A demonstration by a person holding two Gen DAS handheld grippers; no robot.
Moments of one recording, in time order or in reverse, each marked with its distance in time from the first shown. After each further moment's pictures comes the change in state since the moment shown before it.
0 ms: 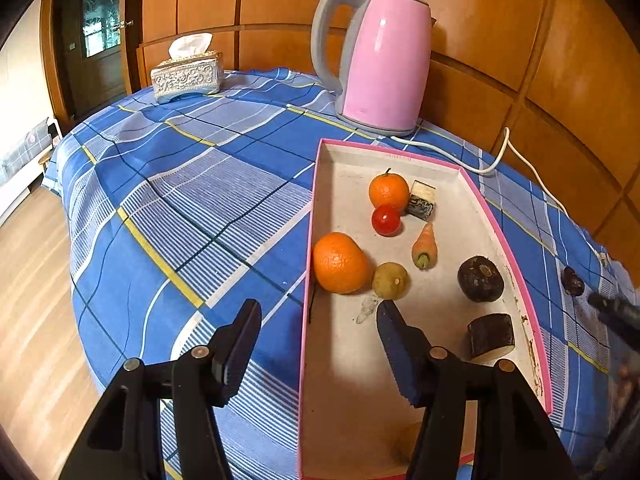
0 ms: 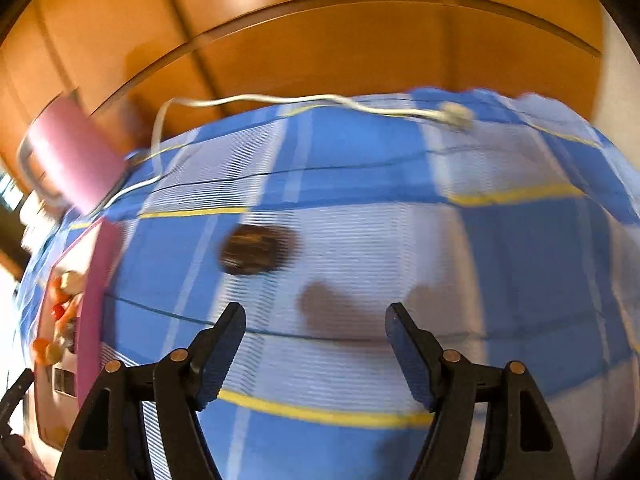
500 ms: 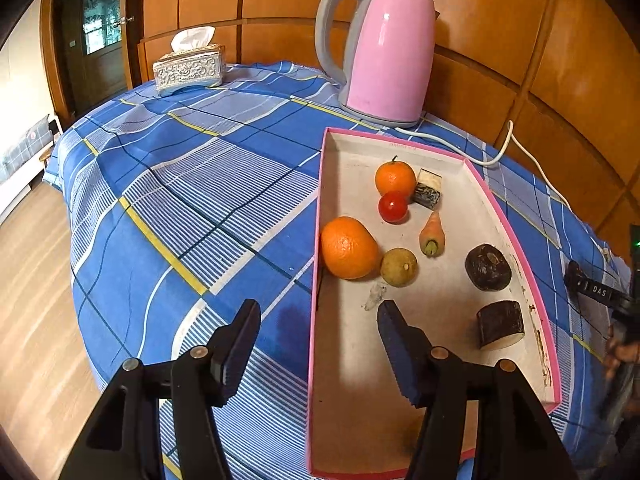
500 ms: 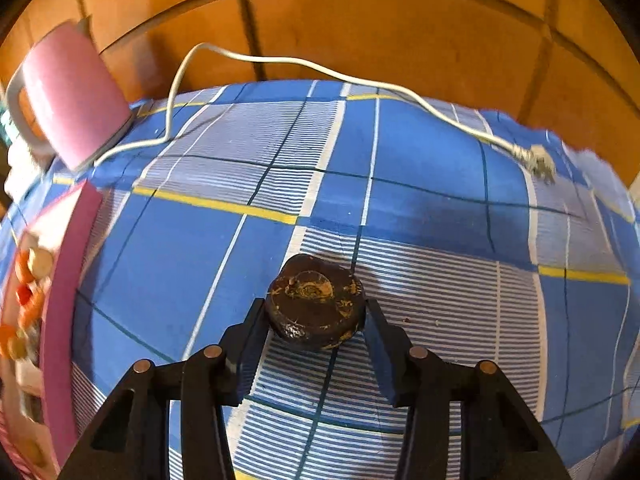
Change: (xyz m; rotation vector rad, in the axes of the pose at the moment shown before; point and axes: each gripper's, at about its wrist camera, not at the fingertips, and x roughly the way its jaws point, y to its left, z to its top) left arm 0.004 0.003 -0.007 0.002 0.018 0.004; right arm 0.058 0.054 0.018 -0.186 0.060 -0.078
